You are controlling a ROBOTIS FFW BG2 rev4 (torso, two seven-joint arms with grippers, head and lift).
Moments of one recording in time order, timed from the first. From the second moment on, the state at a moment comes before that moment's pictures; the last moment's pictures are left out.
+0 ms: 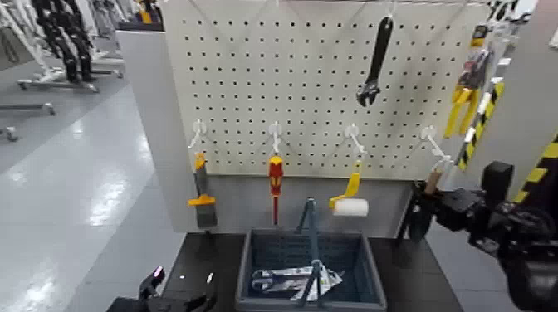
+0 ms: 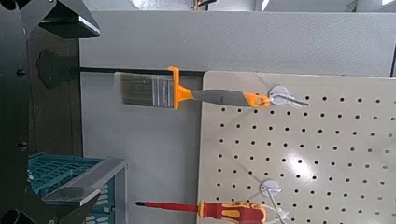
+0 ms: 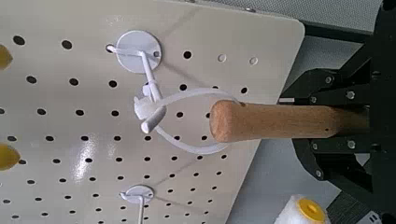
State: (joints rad) left arm 0.23 0.13 -0.12 -1.51 0.17 -0.33 -0.06; right arm -0.39 -0.36 -0.06 -1.09 -0.20 0.02 0.75
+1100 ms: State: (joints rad) left arm 0.23 0.13 -0.12 -1.51 0.17 -0.32 -0.07; right arm -0.16 -0.28 -0.19 -1.51 -0.22 0.11 0.69
